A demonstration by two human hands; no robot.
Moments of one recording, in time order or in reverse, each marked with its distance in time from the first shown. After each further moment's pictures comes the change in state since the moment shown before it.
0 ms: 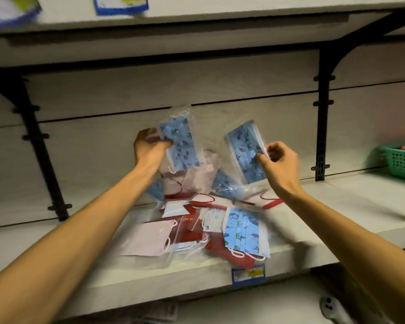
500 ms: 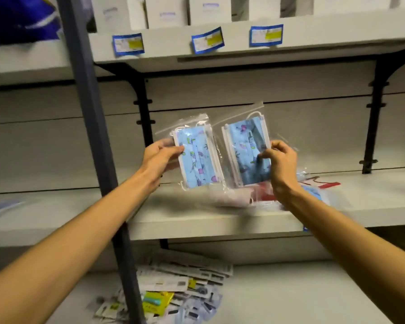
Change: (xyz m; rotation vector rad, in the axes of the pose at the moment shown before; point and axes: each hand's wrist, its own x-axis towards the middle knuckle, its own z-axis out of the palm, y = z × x) left_hand -0.091 0.037 -0.275 -0.180 -0.218 -0.147; right_hand -0.182 -0.174 0.117 0.404 -0.108 0.142
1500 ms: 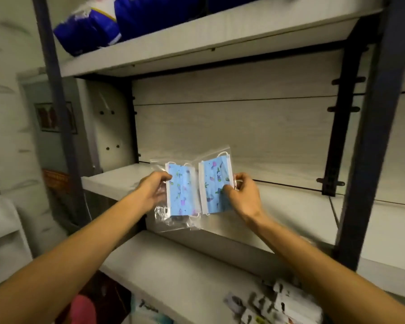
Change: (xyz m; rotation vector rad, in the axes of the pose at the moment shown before) left_hand -0.006 -0.044 -0.508 0.020 0.639 -0.433; right_hand -0.185 0.144 0.507 -0.163 -0.611 0.211
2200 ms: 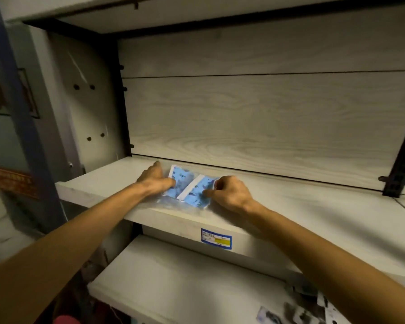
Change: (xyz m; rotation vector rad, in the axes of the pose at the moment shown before) left_hand 0.209 0.009 -0.070 1.063 -0.152 0.247; right_hand 0.106 0.039 0.173 -0.529 -0.132 0.223
